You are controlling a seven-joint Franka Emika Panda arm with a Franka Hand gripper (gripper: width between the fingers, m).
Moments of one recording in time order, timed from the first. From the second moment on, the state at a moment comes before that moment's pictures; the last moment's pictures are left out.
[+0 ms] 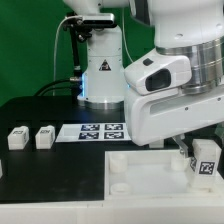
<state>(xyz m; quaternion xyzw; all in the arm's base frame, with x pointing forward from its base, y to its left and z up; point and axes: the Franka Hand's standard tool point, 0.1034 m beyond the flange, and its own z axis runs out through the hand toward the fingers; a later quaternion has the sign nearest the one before) 0.613 0.123 0.080 -0.99 -0.02 0.05 0.11</state>
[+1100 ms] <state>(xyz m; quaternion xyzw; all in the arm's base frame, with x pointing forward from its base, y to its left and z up) 0.614 0.135 0.079 -0.82 0.55 0.12 0.14</state>
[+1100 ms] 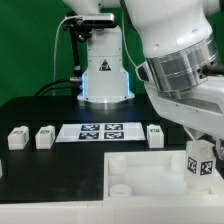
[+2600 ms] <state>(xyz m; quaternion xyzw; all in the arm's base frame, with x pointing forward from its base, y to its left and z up) 0.625 0.119 0.073 -0.98 -0.16 -0.02 0.09</state>
